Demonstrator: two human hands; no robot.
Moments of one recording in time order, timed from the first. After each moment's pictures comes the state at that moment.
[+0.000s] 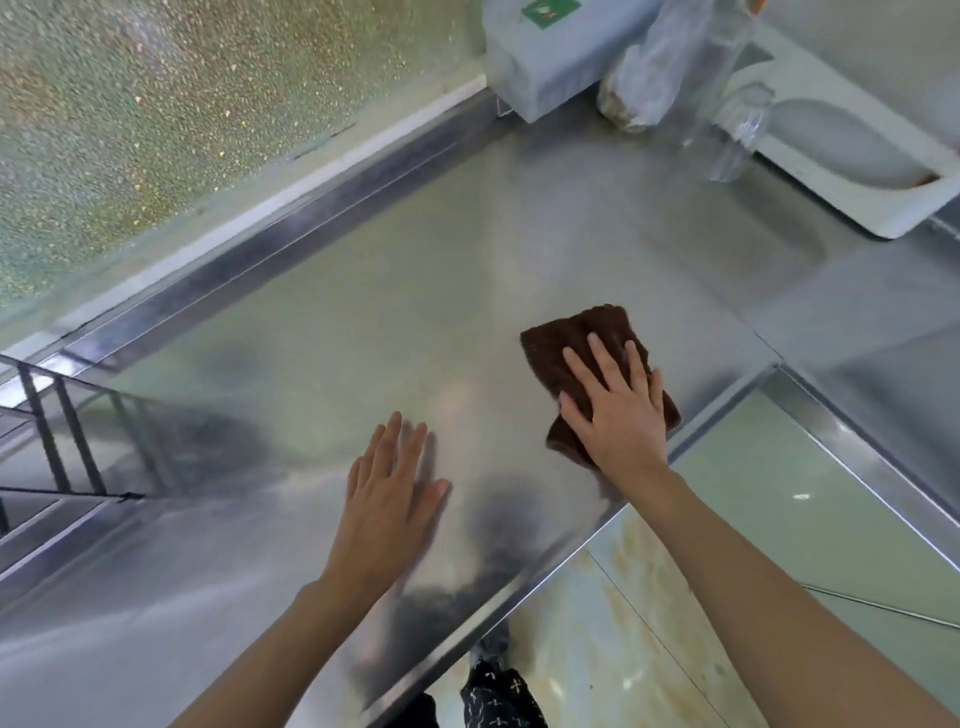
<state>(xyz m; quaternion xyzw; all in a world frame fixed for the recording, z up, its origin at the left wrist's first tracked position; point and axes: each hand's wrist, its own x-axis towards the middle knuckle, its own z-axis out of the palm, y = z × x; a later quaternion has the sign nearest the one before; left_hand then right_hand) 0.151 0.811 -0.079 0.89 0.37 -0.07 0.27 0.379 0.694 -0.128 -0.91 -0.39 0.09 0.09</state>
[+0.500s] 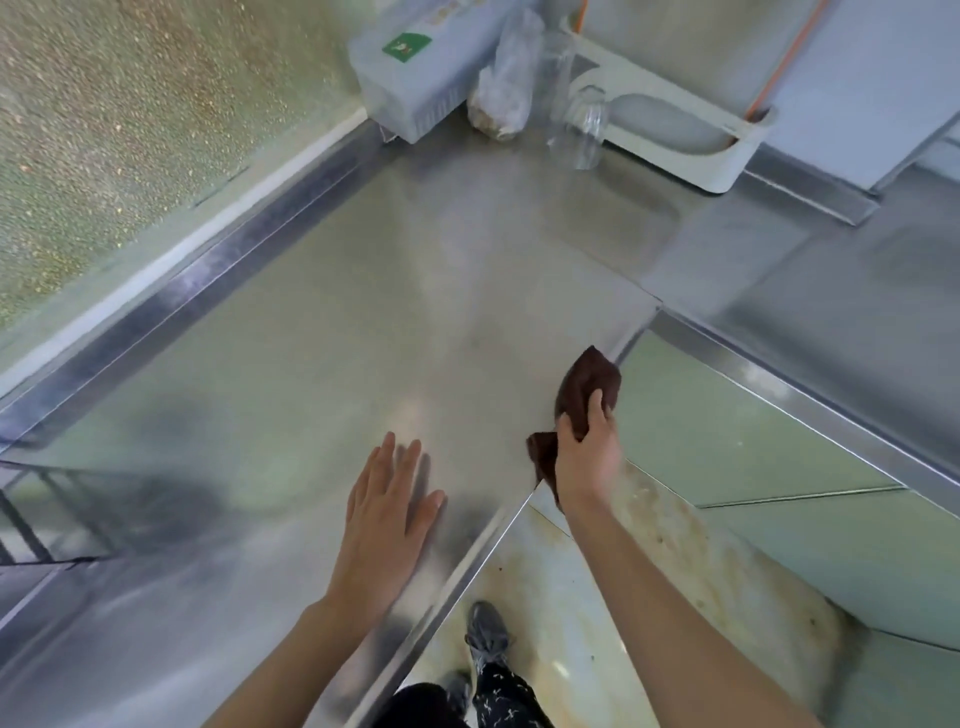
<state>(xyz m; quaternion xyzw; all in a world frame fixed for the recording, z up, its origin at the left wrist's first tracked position) 0.145 0.775 -0.076 0.91 0.28 -0.06 0.31 0.303 0.640 -0.113 -0.87 0.07 0.14 0.46</state>
